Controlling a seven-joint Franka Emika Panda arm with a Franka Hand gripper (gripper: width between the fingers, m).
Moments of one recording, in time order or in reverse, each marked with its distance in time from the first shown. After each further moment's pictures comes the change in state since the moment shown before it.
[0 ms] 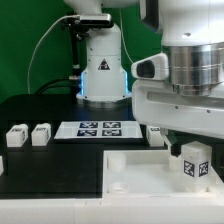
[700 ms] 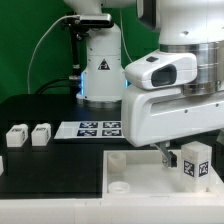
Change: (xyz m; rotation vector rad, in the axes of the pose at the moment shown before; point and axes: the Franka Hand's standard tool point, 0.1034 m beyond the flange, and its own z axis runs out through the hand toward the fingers) arm 0.006 0.006 -0.002 -0.020 0.002 -0.902
